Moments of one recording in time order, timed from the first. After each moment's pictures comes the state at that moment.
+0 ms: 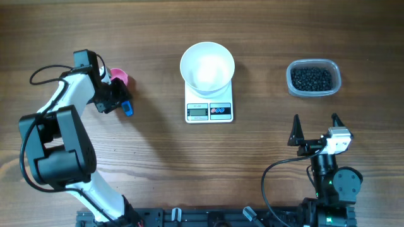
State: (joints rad) left arm 0.21 1.94 1.20 -0.68 0.24 -0.31; right arm -0.11 0.02 0.01 0.01 -0.14 0.00
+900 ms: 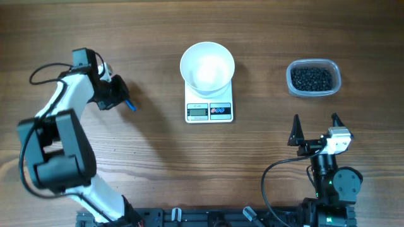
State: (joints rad) left arm 0.21 1.87 1.20 -0.66 0.33 -0.33; right arm -0.11 0.02 0.01 0.01 -0.14 0.00
